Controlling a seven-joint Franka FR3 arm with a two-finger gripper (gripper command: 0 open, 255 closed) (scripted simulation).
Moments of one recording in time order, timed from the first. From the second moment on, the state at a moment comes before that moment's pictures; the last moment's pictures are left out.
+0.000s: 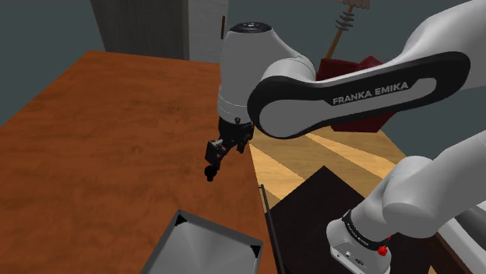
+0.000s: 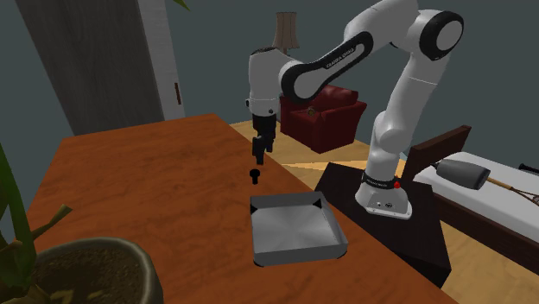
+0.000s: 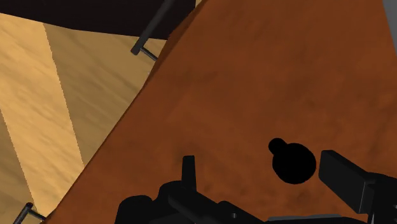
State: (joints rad) arm 0.13 -0.22 0.53 -2.28 0.11 2.08 0.47
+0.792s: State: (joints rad) arm 0.14 -0.01 0.60 -2.24 0.01 2.22 0.62
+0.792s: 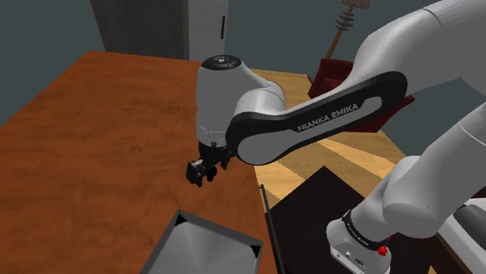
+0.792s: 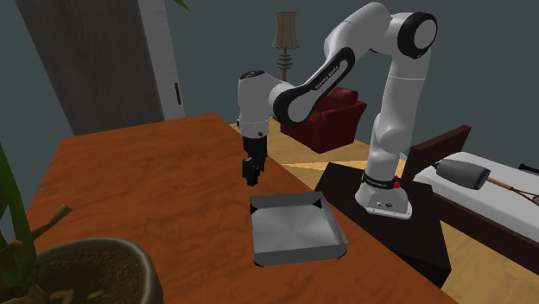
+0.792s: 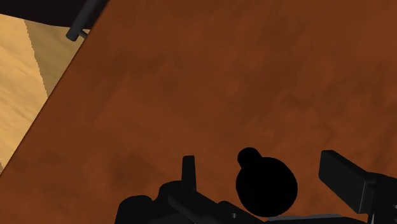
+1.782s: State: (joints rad) arm 0.14 -0.01 0.60 -2.24 0.00 2.23 0.62
